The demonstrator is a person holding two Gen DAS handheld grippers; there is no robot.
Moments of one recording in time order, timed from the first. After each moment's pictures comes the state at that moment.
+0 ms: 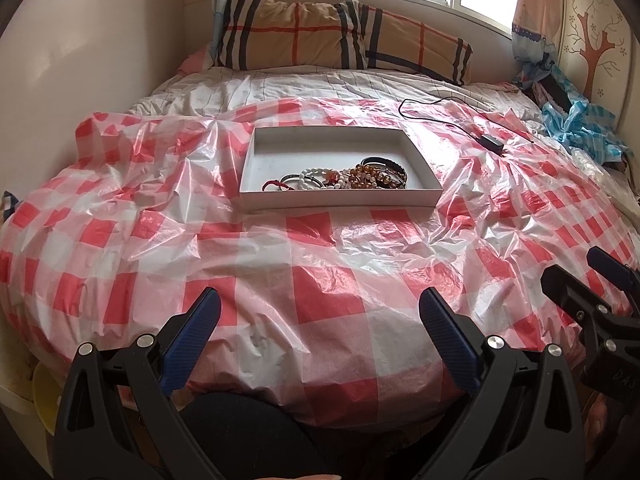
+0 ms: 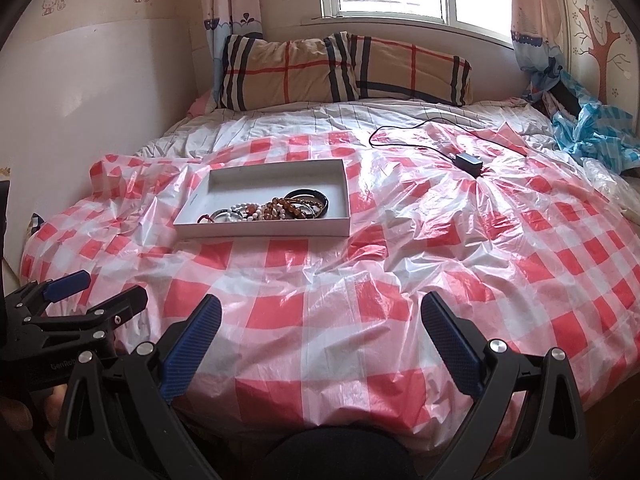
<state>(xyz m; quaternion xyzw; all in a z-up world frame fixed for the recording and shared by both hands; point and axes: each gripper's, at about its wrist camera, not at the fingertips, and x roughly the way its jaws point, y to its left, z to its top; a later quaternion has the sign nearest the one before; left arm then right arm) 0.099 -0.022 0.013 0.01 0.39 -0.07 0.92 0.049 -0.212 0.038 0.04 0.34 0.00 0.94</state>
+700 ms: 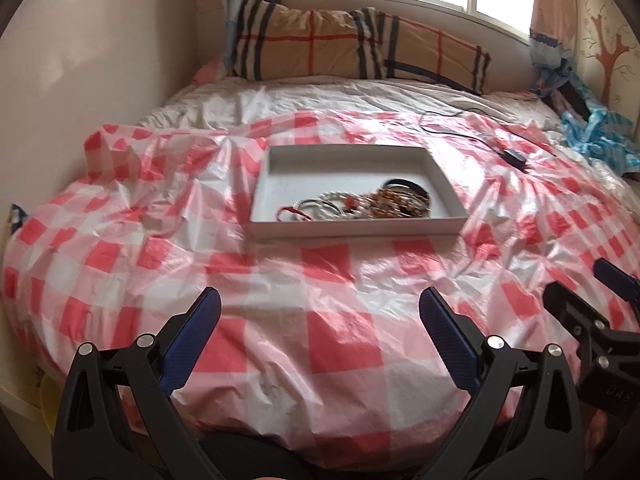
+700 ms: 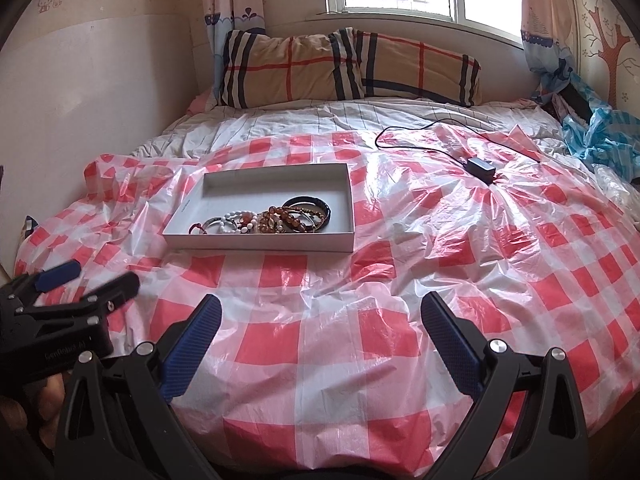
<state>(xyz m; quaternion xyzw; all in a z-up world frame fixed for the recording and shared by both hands) 0.141 -0.029 0.017 0.02 0.37 -0.03 0.93 0.091 -0.215 0.030 0.04 0.35 0.01 0.94</state>
